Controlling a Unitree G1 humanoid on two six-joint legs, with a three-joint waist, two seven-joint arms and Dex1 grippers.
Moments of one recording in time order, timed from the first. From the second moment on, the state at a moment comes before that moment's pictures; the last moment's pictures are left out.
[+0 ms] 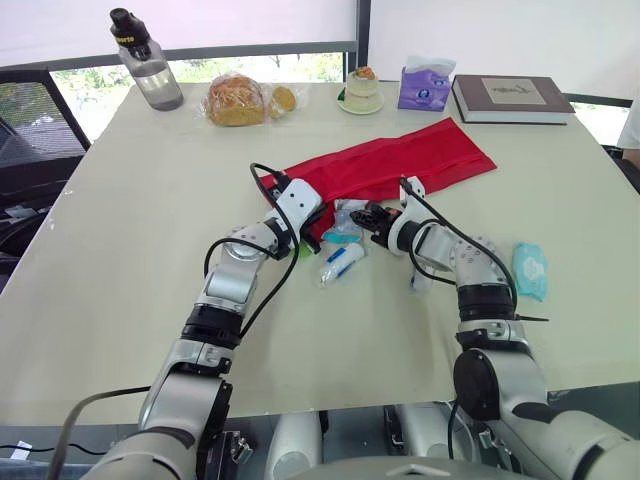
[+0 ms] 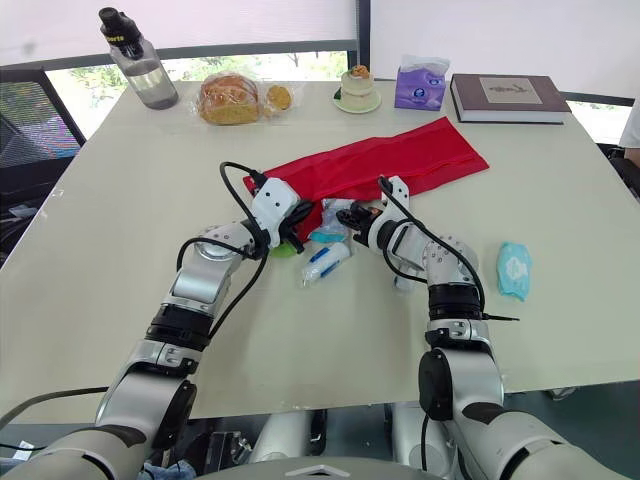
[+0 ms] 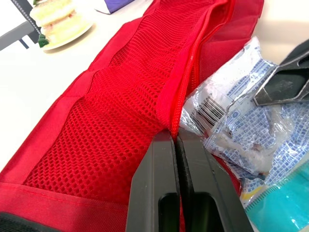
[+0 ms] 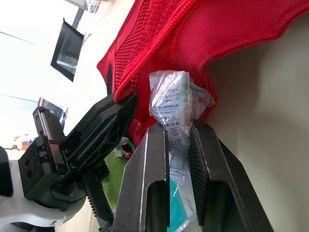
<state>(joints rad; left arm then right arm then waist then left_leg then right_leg) -0.60 0.39 -0.11 0.33 0.03 0.13 -0.58 -0.78 0.07 -0.27 0.37 0.71 0.99 0.10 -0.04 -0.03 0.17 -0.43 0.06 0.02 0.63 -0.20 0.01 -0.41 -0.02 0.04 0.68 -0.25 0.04</state>
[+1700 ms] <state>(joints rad) -0.54 0.34 -0.09 0.24 -0.04 0.18 -0.63 -0.89 0.14 -0.34 0.62 0.84 0.85 0.02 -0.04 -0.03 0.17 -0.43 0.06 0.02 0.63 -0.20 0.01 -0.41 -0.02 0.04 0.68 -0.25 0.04</state>
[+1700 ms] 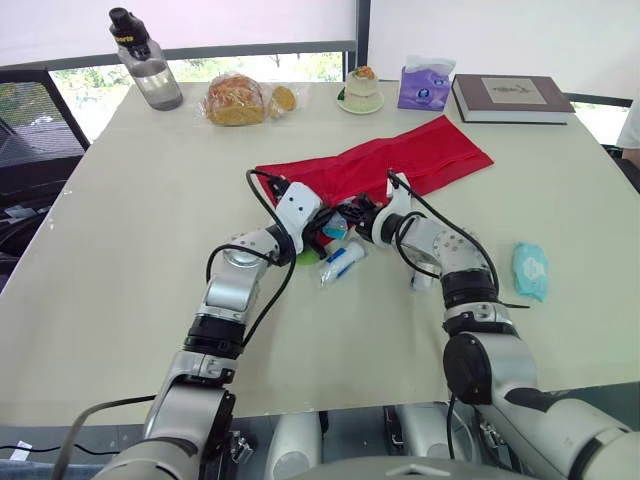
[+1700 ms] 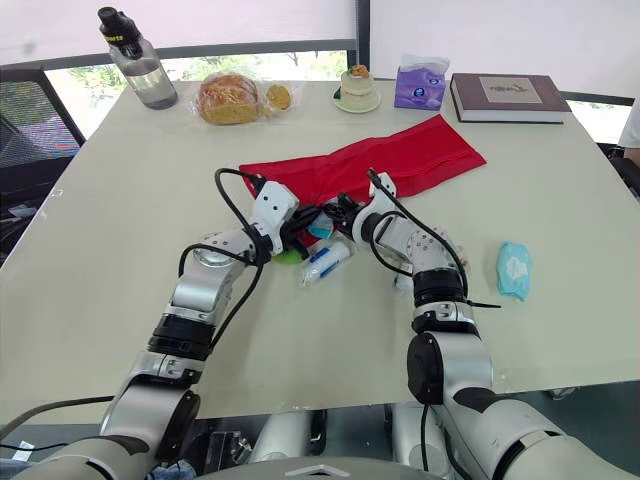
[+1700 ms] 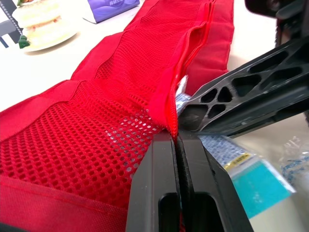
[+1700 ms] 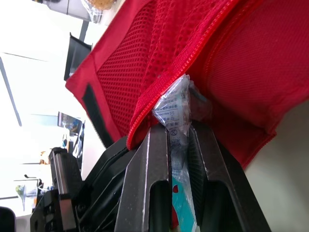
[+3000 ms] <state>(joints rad) -0.53 0.35 -0.08 0.20 -0.06 0.16 -0.66 -0.91 0.14 -0.24 0.63 0.82 0.76 0.01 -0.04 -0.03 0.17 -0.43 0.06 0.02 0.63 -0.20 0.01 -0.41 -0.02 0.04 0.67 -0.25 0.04</state>
